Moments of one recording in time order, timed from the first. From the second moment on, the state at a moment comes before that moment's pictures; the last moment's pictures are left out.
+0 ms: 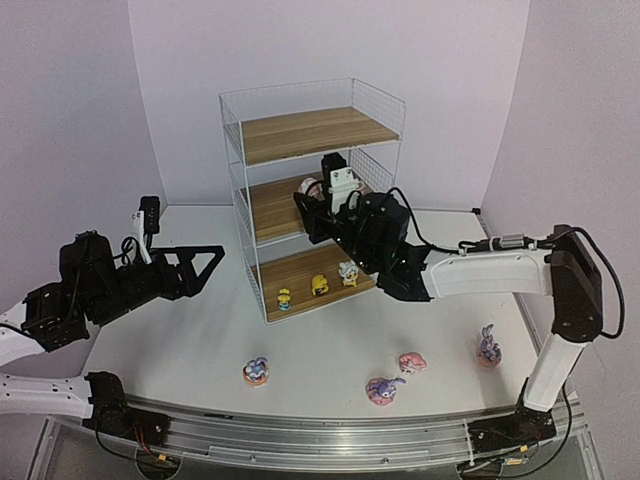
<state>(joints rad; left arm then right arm) -1.02 0.63 0.68 -0.19 -0.29 -0.57 0.98 1.81 1.26 0.65 0.40 -0.01</state>
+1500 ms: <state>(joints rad) -1.02 0.54 0.66 -0.32 -0.36 -0.55 0.98 1.96 1.36 0.75 0.55 -0.17</state>
